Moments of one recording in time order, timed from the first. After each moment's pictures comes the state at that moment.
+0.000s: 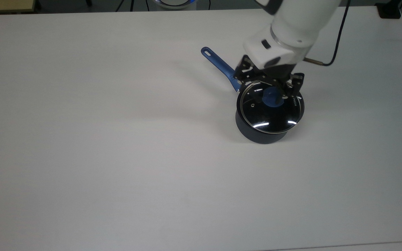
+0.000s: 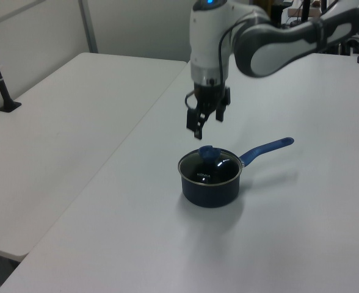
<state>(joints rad) 0.20 0.50 0.31 -1.30 -0.32 1.79 0.83</state>
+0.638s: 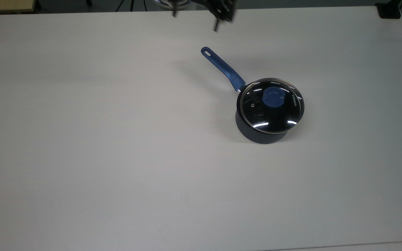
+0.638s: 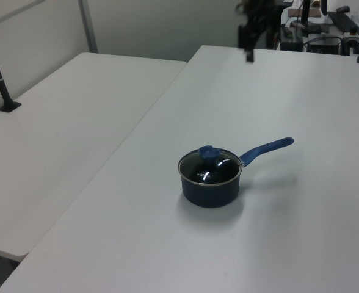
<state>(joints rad) -0.06 0.16 0.28 -1.35 -0.11 1.44 0.52</state>
